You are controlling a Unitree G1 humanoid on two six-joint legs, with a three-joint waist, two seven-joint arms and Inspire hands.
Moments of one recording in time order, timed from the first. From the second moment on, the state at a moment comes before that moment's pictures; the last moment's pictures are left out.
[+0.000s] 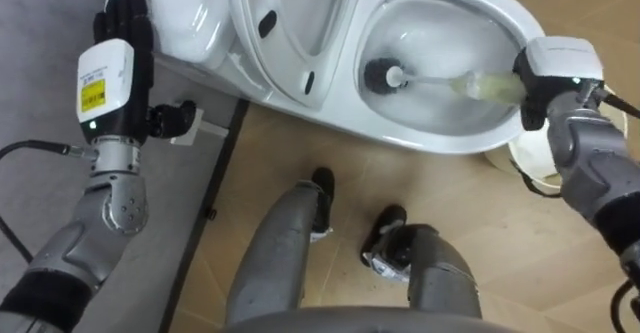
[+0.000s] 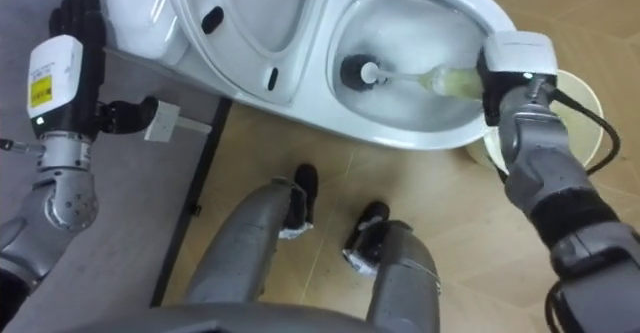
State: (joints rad) left arm 0.00 0.59 -0.32 0.33 0.46 -0.14 0.66; right arm -0.39 -0.66 0.46 0.73 -0.42 0.21 -0.15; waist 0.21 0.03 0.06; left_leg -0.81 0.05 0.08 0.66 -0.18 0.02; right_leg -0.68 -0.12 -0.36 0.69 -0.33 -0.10
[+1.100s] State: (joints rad) left arm 0.00 0.50 -0.32 0.38 0.62 0.02 0.59; right arm -0.34 -0.55 0.46 0.66 -0.73 0.29 -0.09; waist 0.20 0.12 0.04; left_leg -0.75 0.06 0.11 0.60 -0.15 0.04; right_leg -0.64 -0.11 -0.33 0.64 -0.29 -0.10
